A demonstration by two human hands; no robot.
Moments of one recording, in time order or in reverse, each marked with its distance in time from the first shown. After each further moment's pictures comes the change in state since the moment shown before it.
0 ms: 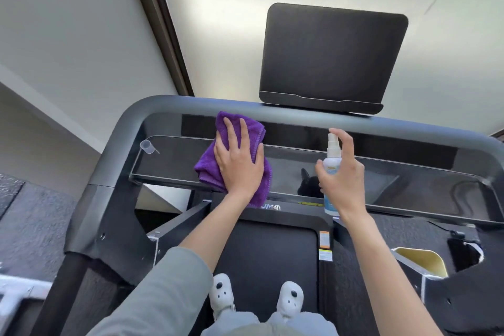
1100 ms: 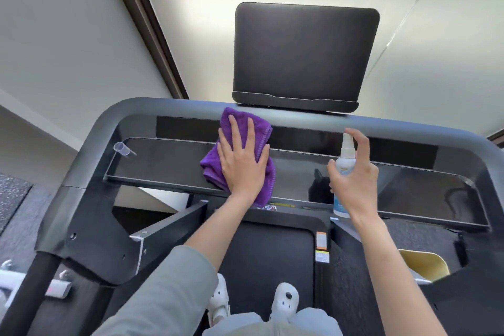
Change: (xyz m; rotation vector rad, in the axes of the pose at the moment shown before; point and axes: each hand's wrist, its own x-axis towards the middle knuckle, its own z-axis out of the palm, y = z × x) left_hand -0.011 0.063 0.025 0.061 -0.009 0.020; right_hand 0.020 0.052 -0.057 0.064 0.057 0.039
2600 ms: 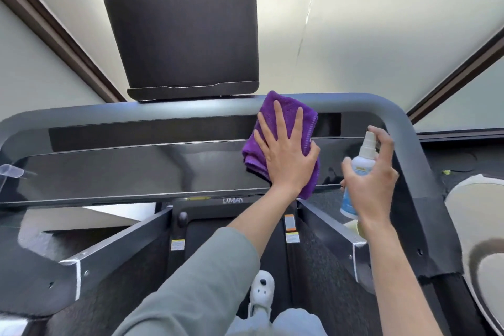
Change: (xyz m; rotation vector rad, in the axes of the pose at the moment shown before) left_hand -0.068 0.232 0.086 -0.151 -0.059 0.287; right_hand -0.006 0.101 -0.144 -0.009 0.311 0.119
